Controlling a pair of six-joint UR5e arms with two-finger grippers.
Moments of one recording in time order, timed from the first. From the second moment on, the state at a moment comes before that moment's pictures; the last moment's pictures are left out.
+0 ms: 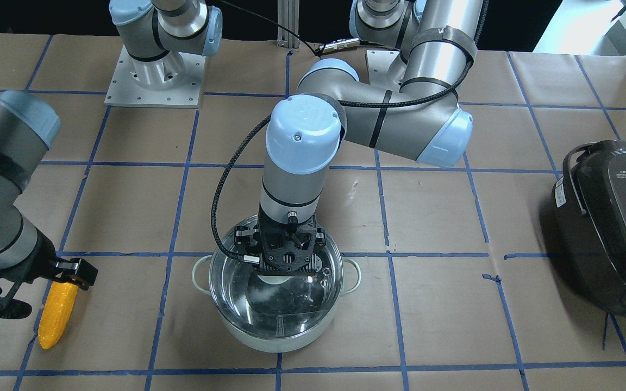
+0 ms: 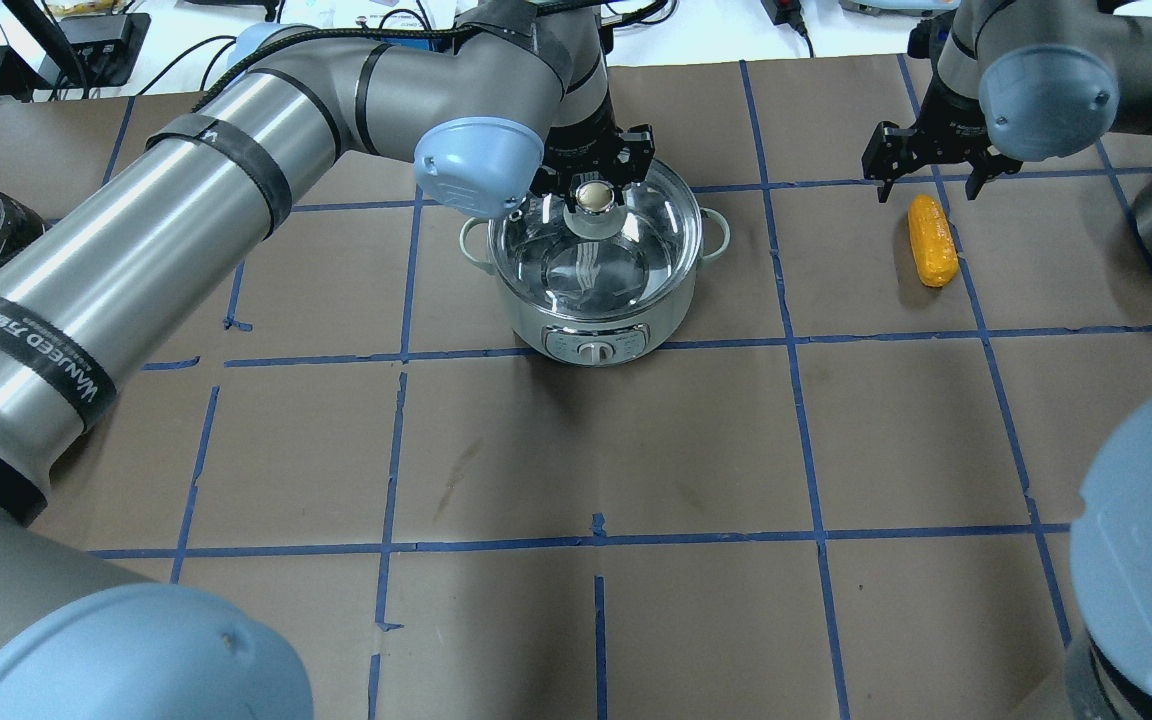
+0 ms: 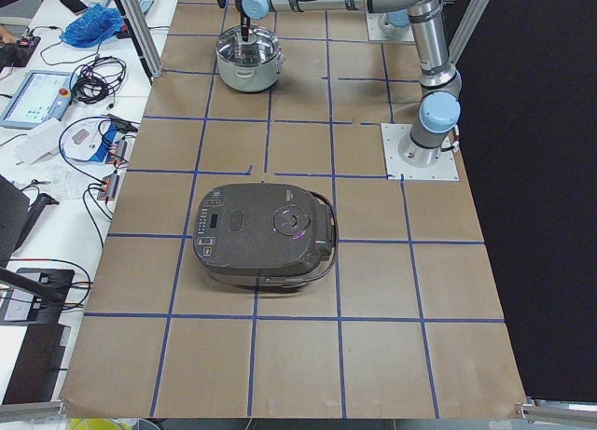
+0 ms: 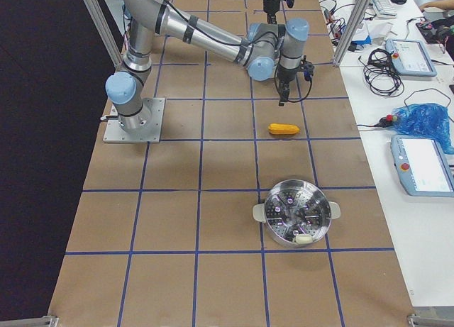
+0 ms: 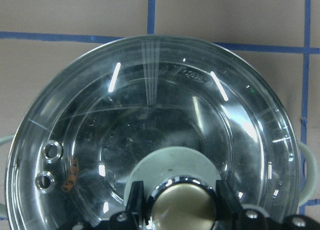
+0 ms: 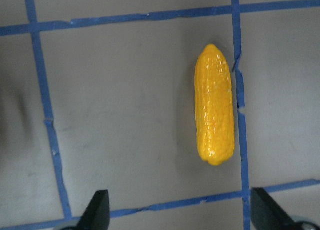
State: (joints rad) left arm -1.91 -2.09 -1.31 -1.14 1.50 -0.38; right arm 1.39 -1.11 1.50 -1.99 -1.67 -0.09
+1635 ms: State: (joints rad) left arm -1.47 -1.92 -1.46 -1.27 1.50 0.11; right arm 1.30 -0.95 1.56 -2.21 -1.60 -0.14
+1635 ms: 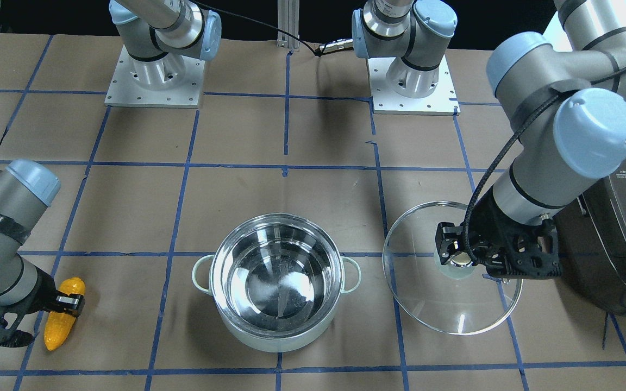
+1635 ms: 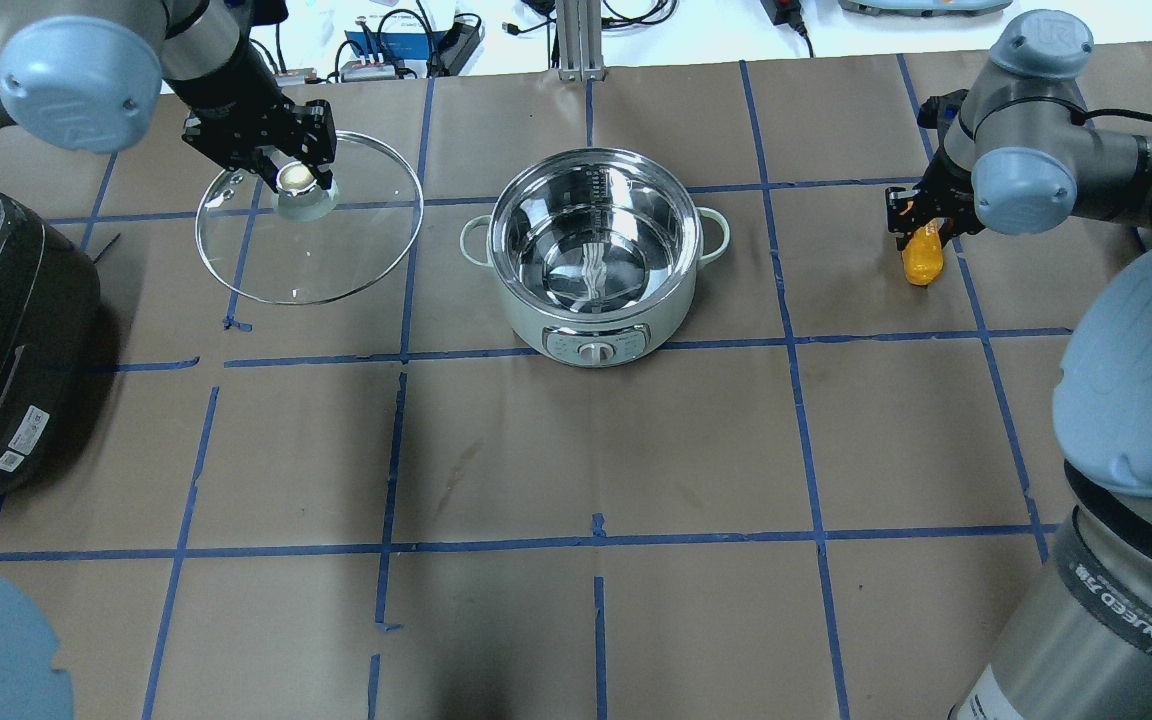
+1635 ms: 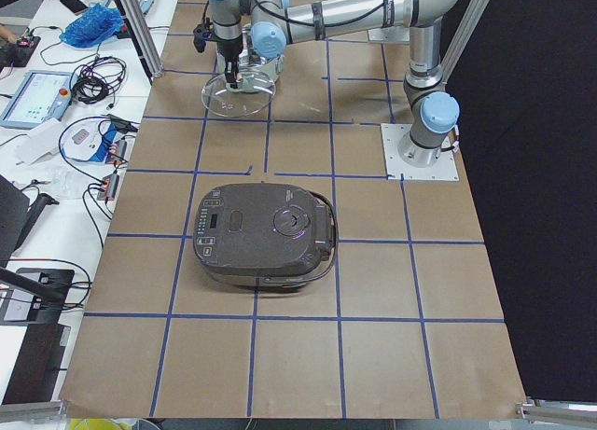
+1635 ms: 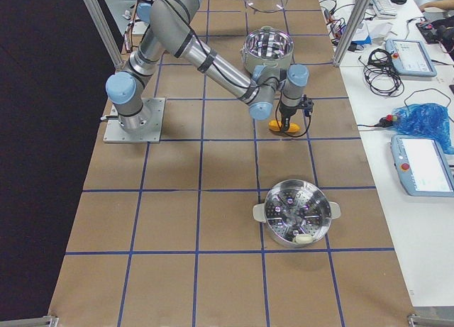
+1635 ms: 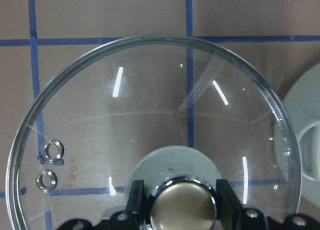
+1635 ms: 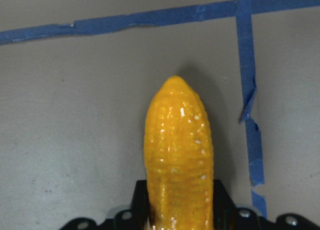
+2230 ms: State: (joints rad) left arm -1.45 -2.03 -1.50 -1.10 1.51 0.15; right arm 1.43 -1.08 1.49 -2.12 -1.60 -0.10
